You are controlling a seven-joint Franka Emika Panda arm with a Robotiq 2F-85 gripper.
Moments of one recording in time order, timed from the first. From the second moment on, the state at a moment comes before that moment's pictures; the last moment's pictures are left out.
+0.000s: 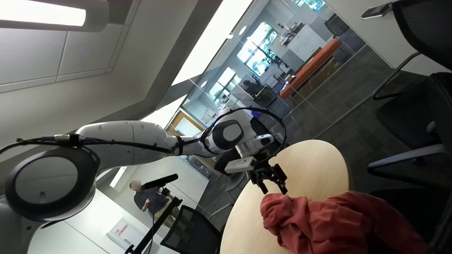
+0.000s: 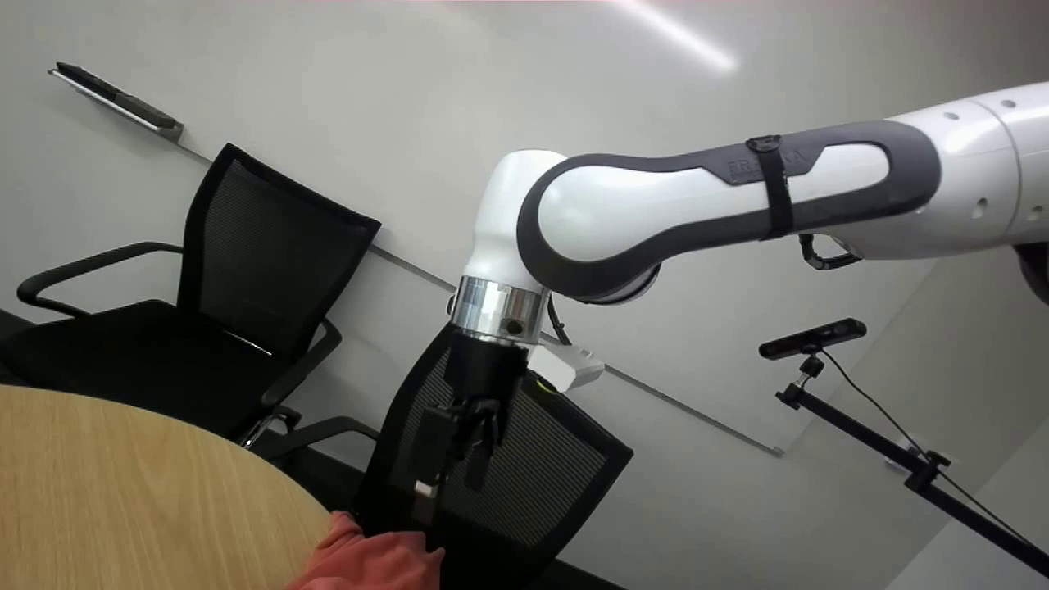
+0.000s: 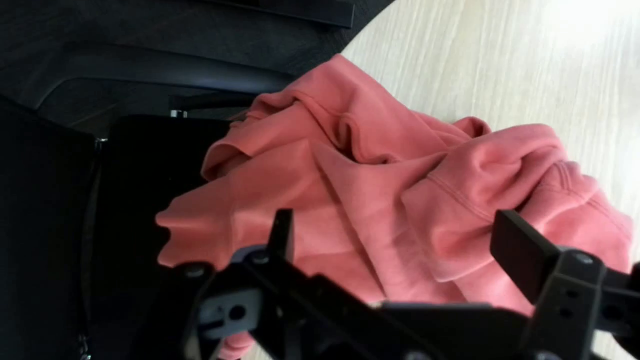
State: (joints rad) arm 0.14 0.83 0.08 -1.48 0.12 2.00 0.00
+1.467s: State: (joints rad) arm 0.00 1.02 0.10 -1.46 0.25 2.47 -0.01
